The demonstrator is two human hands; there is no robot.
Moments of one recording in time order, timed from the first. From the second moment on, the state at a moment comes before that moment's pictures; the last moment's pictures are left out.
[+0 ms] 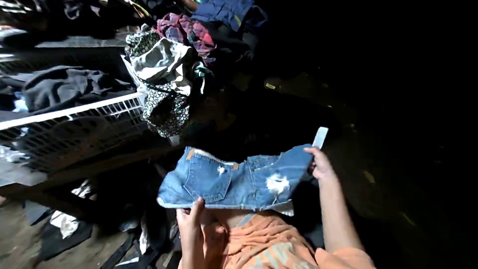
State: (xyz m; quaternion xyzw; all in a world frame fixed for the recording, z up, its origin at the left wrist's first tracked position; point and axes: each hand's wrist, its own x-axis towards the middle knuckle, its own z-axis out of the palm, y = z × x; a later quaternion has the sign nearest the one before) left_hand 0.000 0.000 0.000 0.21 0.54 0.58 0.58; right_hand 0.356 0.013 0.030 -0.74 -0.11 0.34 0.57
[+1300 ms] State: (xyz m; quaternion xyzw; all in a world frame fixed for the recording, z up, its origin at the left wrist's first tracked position) left_hand -0.083 0.109 -0.058 0.19 0.65 0.60 0.42; right_hand 0.312 0.056 -0.070 -0.66 -0.44 0.50 0.35
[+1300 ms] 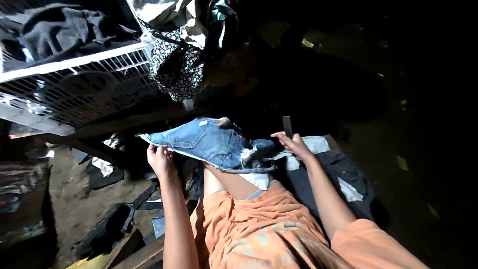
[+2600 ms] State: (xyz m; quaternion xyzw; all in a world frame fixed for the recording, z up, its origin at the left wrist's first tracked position) left_hand -0.052 0.108 -0.020 0.31 0.61 0.52 0.52; right_hand 0.243 -0.002 0.027 -0.23 -0.63 0.68 0.30
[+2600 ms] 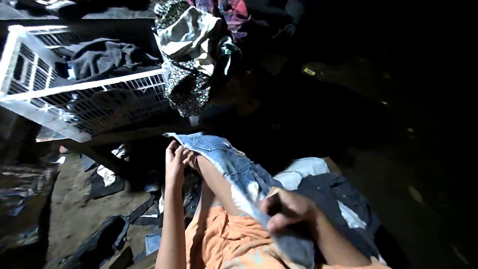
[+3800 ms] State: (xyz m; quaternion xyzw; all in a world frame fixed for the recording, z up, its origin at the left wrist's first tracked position) left_hand -0.094 0.039 -0.013 0.66 0.64 0.25 0.30; right_hand 0.239 0.048 -0.066 -0.46 -0.53 0.57 0.41
